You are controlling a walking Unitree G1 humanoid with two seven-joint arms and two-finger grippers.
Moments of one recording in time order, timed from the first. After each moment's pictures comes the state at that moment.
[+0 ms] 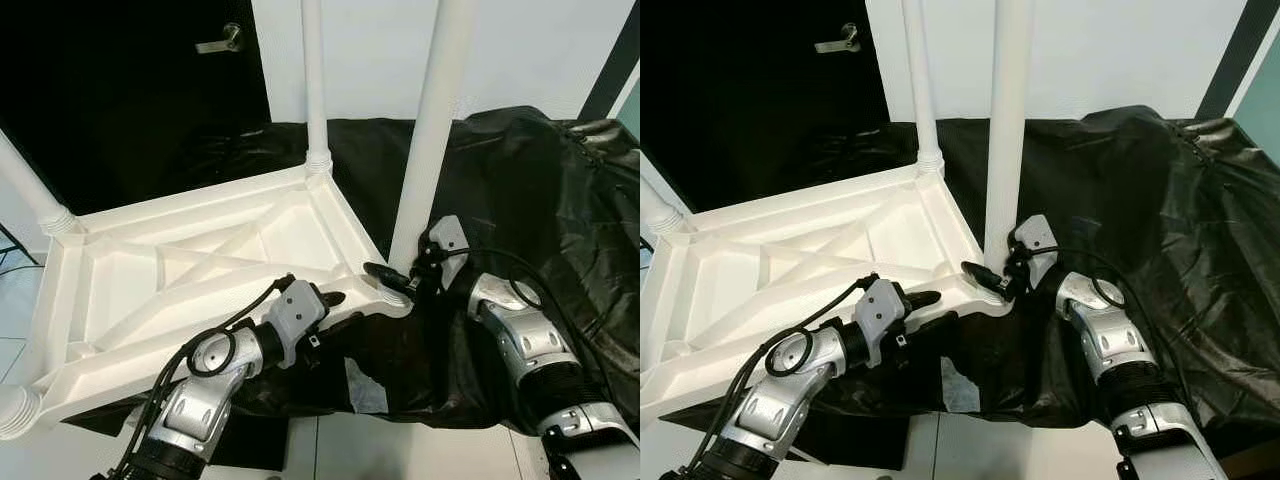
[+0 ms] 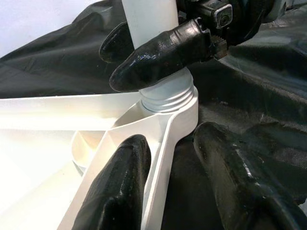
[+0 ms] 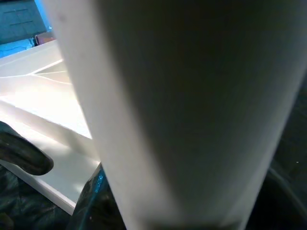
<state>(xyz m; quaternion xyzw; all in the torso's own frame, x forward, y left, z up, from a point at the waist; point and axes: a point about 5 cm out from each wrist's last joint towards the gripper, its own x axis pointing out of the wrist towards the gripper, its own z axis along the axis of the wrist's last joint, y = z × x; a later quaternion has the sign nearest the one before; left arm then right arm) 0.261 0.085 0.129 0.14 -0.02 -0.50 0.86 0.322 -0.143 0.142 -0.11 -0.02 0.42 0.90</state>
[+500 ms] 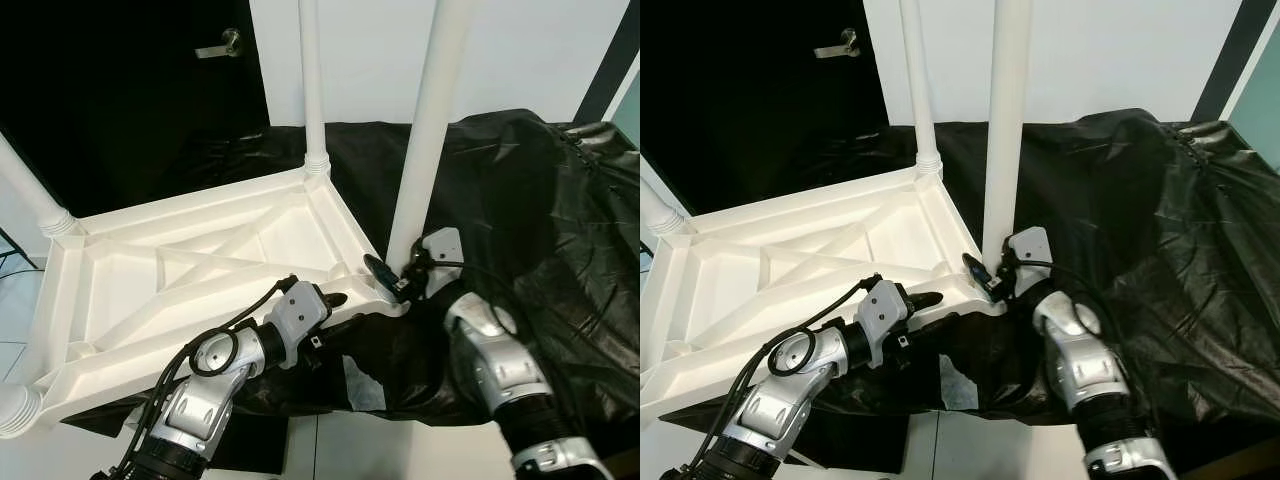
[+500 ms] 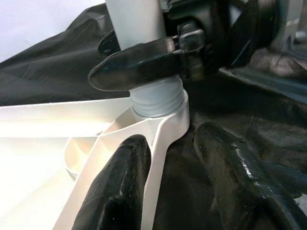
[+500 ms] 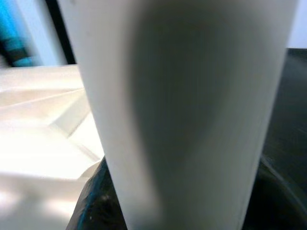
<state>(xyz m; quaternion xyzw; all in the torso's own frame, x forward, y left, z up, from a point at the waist) 0.261 0.084 0.128 0.14 -0.01 -0.50 0.85 0.311 -0.120 0.126 -0.06 -0.03 0.21 0.98</state>
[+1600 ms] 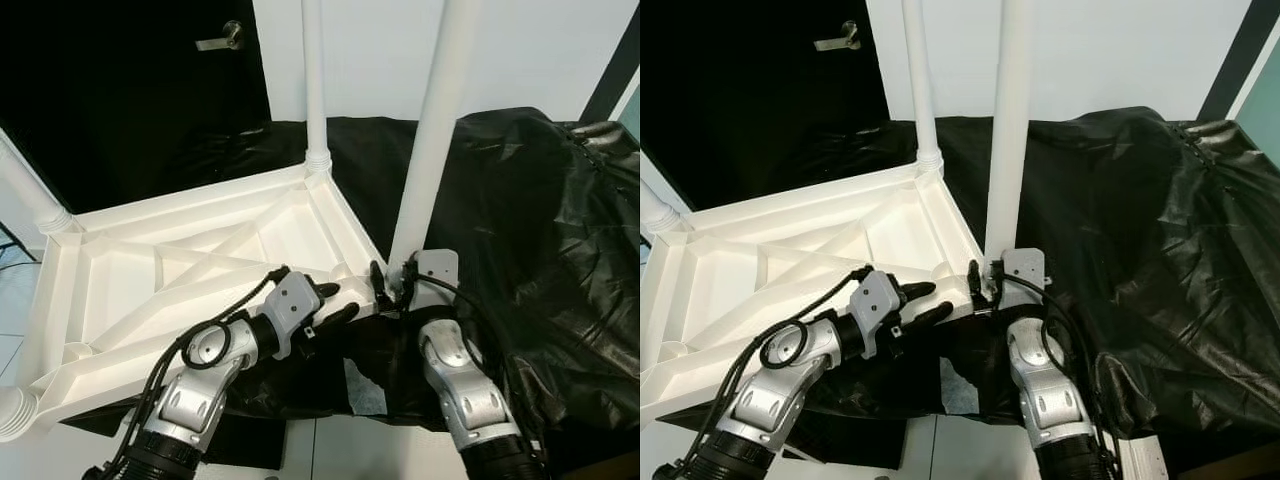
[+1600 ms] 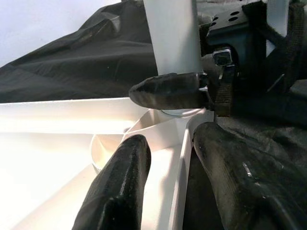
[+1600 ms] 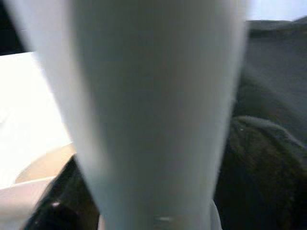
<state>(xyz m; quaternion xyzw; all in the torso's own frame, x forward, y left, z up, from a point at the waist) 0.266 0.090 0.135 0.15 -0.03 -0.49 0.86 0.287 -0.114 0.125 -0.05 -0.02 0.05 1.00</state>
